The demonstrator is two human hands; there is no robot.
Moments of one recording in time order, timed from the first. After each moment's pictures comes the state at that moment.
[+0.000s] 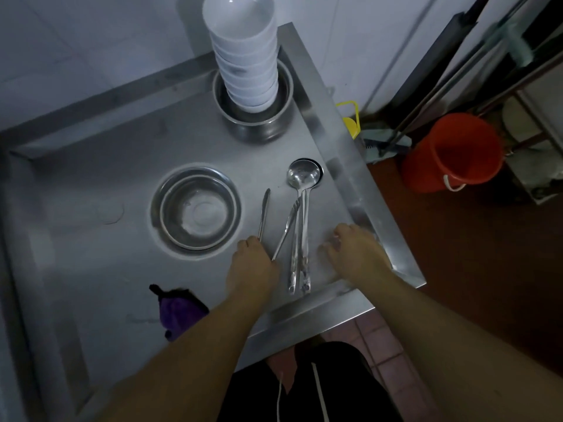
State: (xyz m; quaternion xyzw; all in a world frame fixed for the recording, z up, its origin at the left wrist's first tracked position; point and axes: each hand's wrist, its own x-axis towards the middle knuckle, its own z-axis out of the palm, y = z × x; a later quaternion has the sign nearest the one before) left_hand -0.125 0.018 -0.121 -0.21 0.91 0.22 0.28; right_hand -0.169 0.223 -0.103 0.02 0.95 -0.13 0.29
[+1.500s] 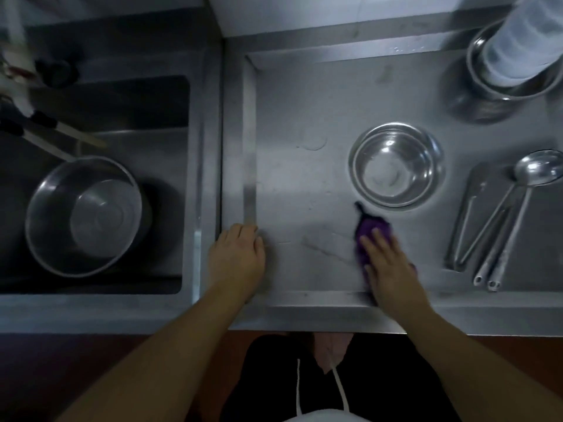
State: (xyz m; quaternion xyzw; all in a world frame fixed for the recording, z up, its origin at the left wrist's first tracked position) left_hand 0.096 -0.329 -0.092 -0.30 0.93 0.17 0.13; right_hand 0.001 -0.029 -0.173 -0.29 0.93 -0.17 0.12
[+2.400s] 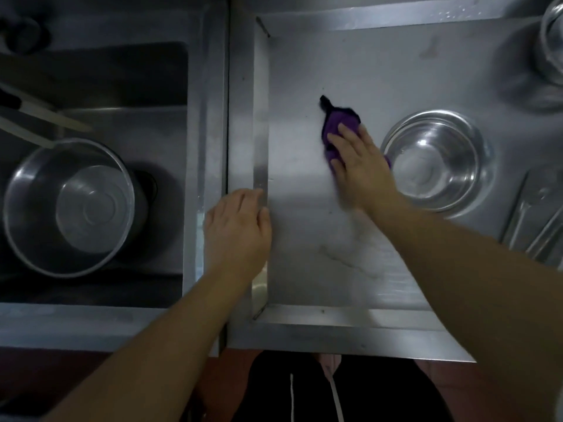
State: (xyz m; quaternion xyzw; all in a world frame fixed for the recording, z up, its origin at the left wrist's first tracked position) left_hand 0.051 -0.373 -0.100 -0.30 0.94 0.17 0.09; right_hand -0.151 -0.212 -0.192 -0.32 0.92 -0.20 0.09
